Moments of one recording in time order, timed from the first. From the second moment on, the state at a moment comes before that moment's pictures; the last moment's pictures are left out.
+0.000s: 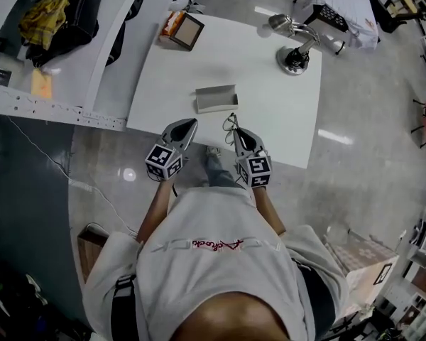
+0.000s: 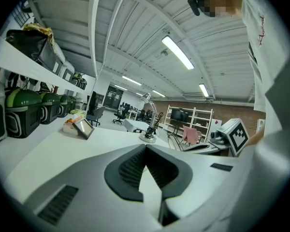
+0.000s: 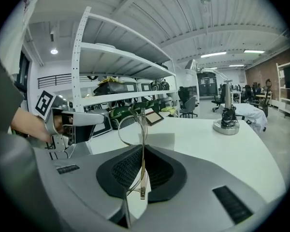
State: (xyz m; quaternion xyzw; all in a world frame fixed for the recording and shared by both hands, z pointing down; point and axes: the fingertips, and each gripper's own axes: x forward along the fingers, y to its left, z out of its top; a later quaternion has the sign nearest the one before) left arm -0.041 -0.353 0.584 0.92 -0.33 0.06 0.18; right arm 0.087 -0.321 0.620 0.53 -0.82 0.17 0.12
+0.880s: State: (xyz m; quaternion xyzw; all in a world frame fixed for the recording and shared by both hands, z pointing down) left arm -0.032 -0.370 0.648 0.91 -0.32 0.08 0.26; right arm 0.069 -0.360 0.688 0.48 -0.83 0.23 0.18
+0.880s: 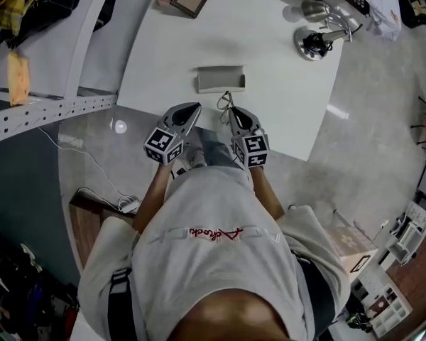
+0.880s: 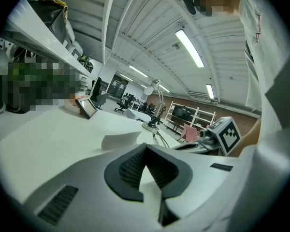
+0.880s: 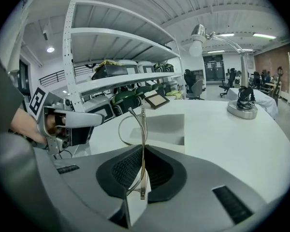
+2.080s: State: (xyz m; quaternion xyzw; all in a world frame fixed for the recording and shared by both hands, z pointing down) left arm -0.066 -0.360 0.648 0.89 -0.37 0.05 0.27; right arm 0.024 -0.461 0.708 0.20 -0.82 -0.19 0.51
